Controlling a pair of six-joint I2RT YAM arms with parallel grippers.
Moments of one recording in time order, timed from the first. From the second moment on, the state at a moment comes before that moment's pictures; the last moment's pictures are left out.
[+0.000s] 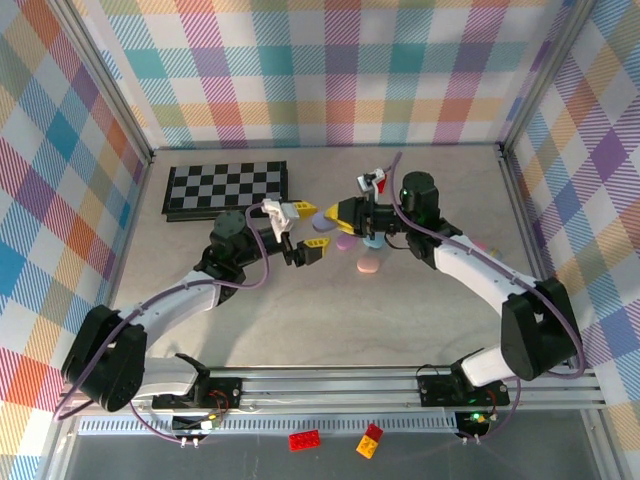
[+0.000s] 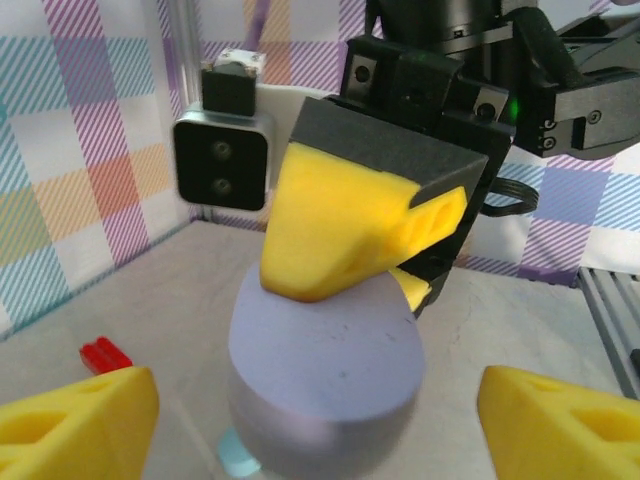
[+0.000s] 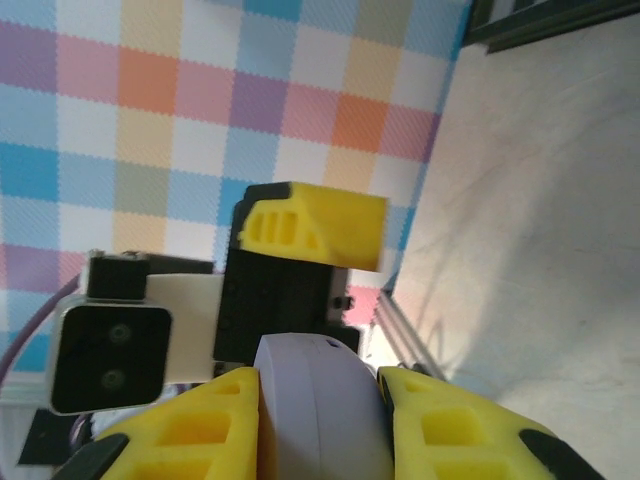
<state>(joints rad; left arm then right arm) -0.52 1.28 0.68 0.61 0.68 0.02 0.45 1.43 0.95 0.28 -0.96 1.14</state>
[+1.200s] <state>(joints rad) -0.69 1.18 0.62 0.07 0.53 0.21 0.42 1.41 0.54 -0.12 -0.43 0.75</state>
